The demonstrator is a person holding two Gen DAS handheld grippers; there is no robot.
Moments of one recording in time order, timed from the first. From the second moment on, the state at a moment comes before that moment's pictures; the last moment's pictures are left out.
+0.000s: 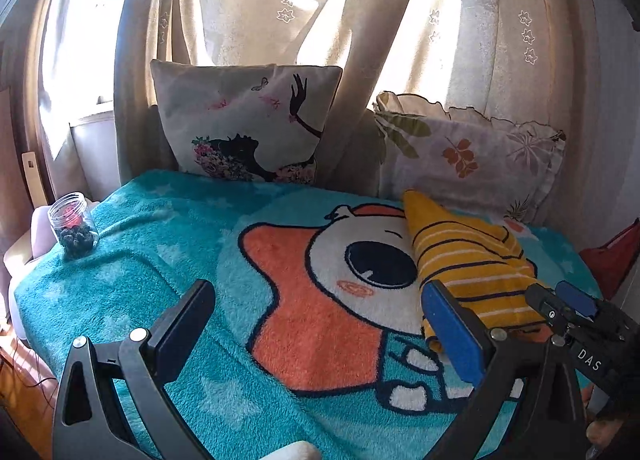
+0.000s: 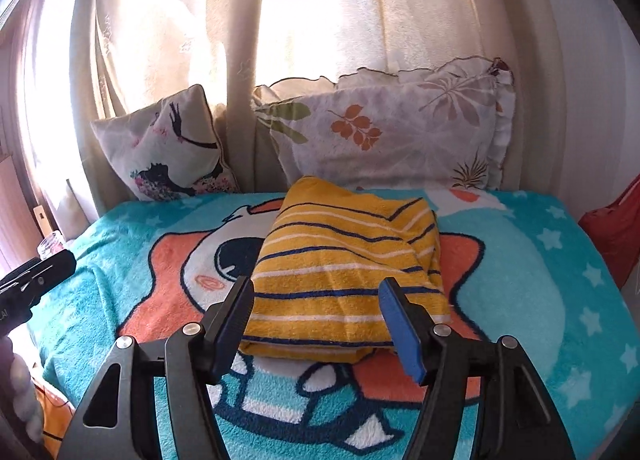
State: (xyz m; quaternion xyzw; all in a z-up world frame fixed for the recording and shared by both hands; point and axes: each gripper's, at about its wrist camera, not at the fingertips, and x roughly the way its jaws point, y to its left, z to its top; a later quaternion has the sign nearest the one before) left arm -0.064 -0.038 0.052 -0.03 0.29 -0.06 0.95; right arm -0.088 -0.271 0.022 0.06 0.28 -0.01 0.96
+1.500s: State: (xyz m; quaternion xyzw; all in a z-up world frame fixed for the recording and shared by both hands) left arm -0.017 -0.083 -0.003 -0.03 0.41 -0.11 0.91; right arm -0.055 -0.298 0.009 0.07 0.30 -0.04 0.95
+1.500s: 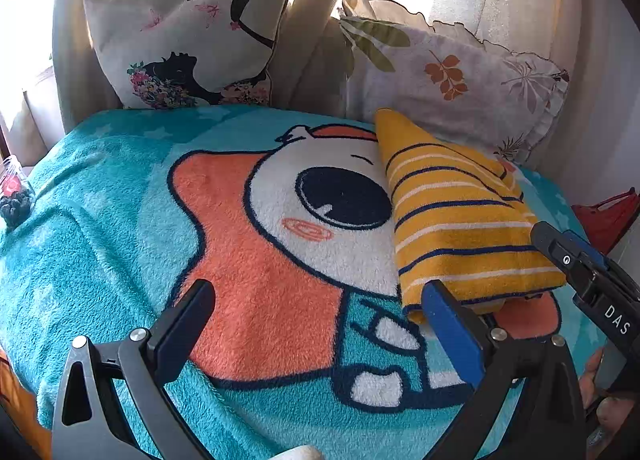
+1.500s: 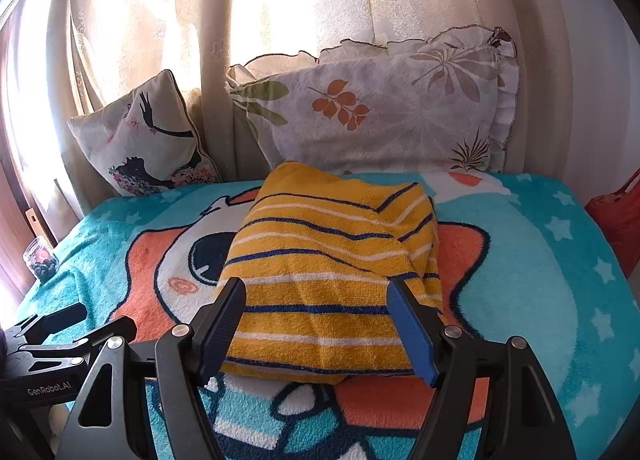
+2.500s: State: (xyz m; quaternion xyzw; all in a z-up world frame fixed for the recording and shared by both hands) left arm -0.018 -0.104 -0.016 -0.02 0.43 -0.12 0.89; right arm -0.061 -0.308 0.004 0.06 0.29 -0.04 0.95
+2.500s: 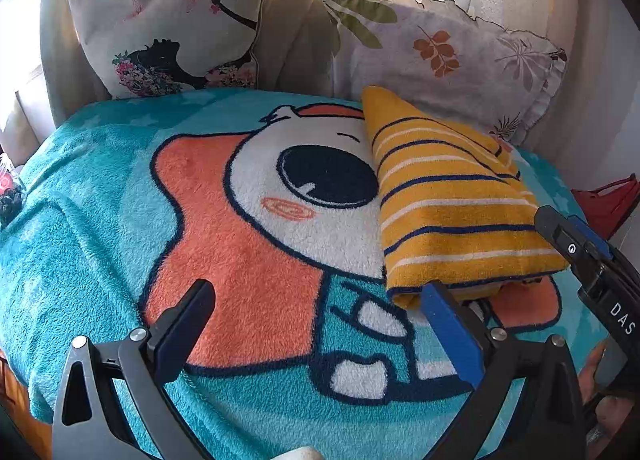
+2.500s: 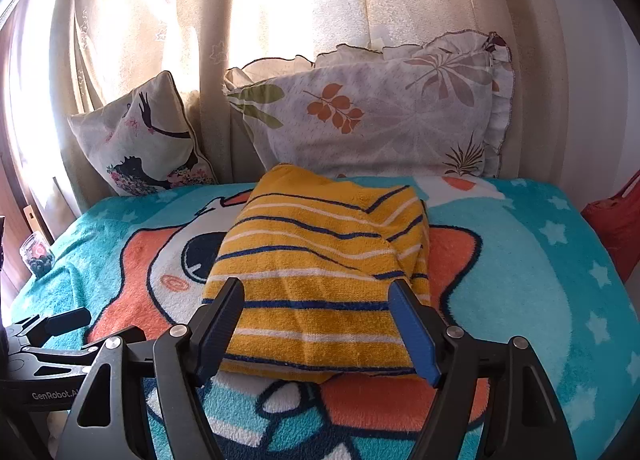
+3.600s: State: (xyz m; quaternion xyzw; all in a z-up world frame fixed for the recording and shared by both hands) left arm -0.020 -0.112 -0.022 -0.02 0.45 -0.13 0.88; right arm -0.068 -0.315 0.002 0.07 0.29 -0.04 0.95
